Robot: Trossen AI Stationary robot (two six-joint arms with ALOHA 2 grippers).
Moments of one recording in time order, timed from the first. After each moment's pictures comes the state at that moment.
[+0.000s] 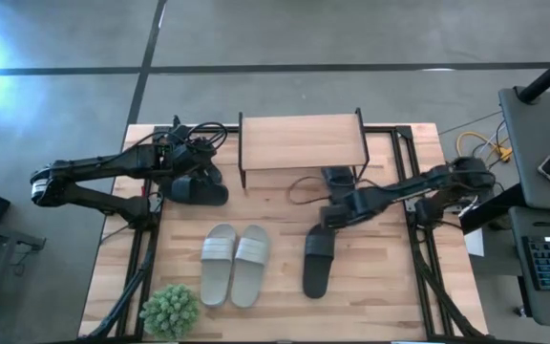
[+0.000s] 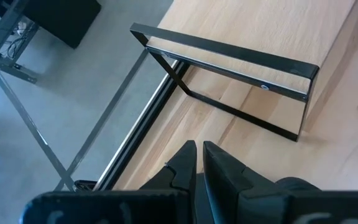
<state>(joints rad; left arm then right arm) 0.20 1.05 1.03 -0.87 -0.62 -0.06 0.15 1.56 0.95 -0.94 0.23 1.20</state>
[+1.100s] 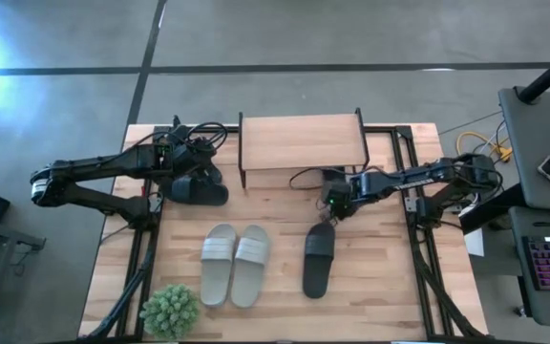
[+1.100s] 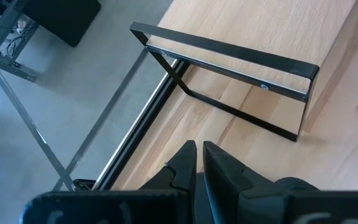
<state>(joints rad) 0.20 1.05 1.02 -0.87 -0.62 -0.07 -0.04 1.50 0.81 -0.62 -0.01 0.84</state>
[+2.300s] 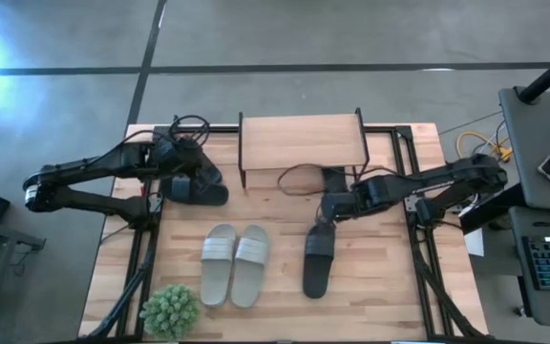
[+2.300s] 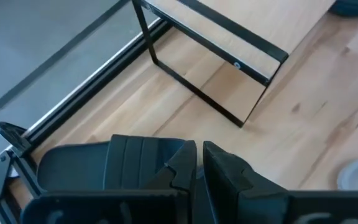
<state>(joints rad) 0.24 0.94 1.02 -1.00 -0.42 -0.39 0.16 1.45 1.15 -0.94 0.23 0.94</state>
